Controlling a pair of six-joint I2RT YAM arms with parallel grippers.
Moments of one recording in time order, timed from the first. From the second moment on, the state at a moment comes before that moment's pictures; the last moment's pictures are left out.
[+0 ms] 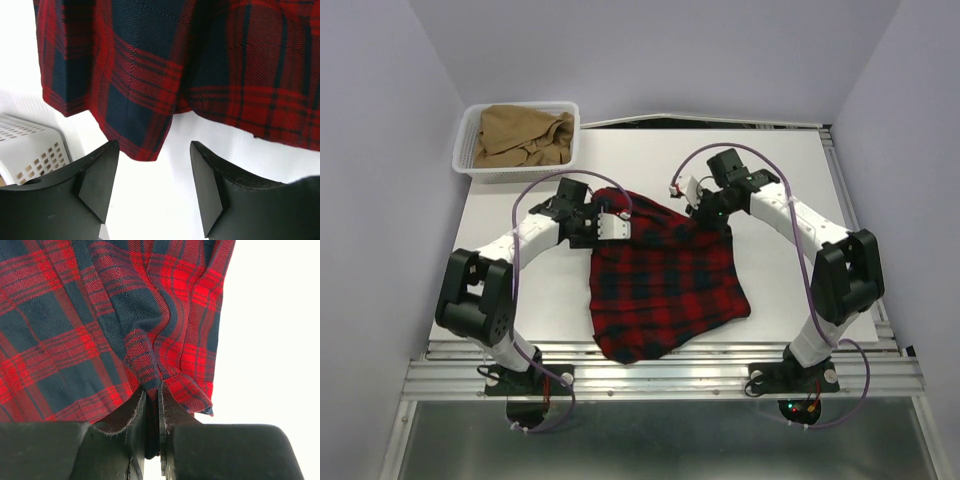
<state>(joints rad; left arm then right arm) -0.35 1.55 1.00 -0.43 0.21 1.27 0.43 1.72 1.40 -0.78 -0.33 -0.73</state>
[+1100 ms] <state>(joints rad) -0.31 1.72 1.58 -0.14 0.05 0.88 0.24 1.76 1.65 -0.58 -0.27 -0.55</state>
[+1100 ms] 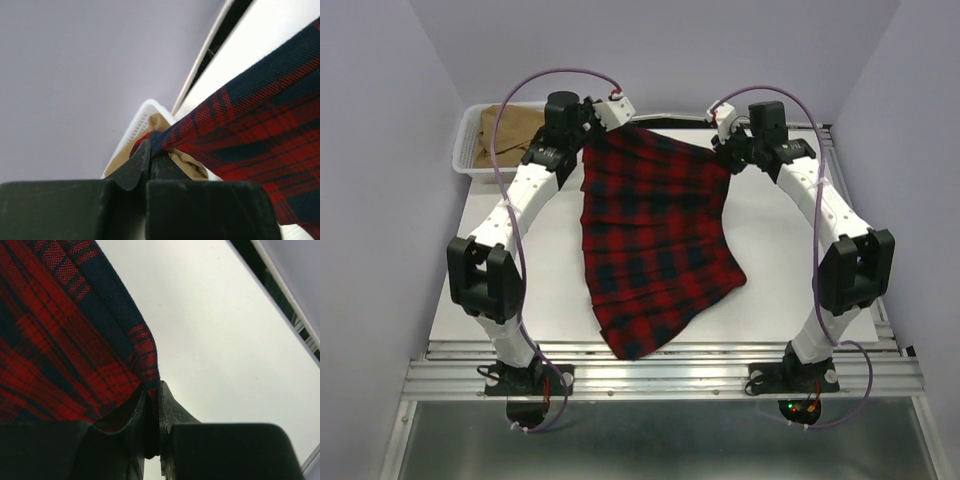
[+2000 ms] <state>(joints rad) -0.55 1.27 1.29 -0.72 0.18 0.79 0.20 1.61 1.36 -0.53 -0.31 -0.80</state>
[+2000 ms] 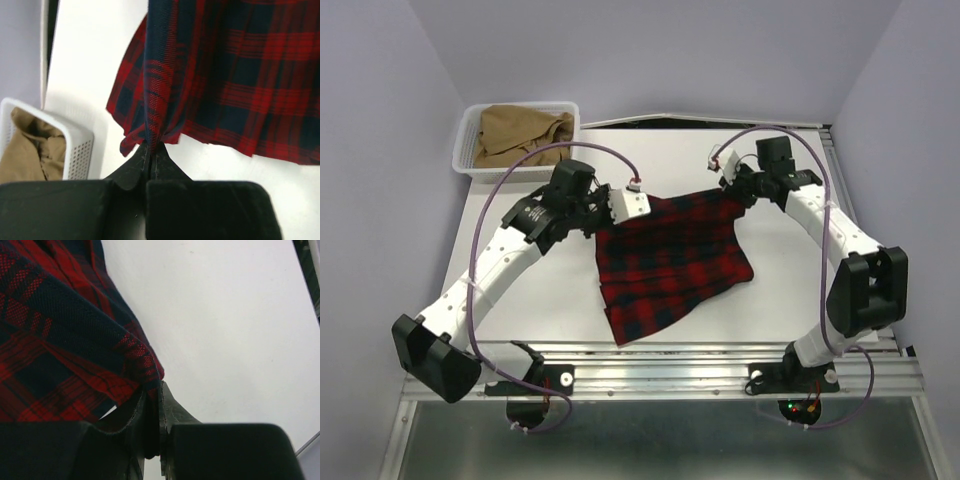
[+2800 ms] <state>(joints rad) -0.71 1.32 1.06 -0.78 0.17 0.84 0.18 1.30 0.94 -0.50 -0.29 -1.02</state>
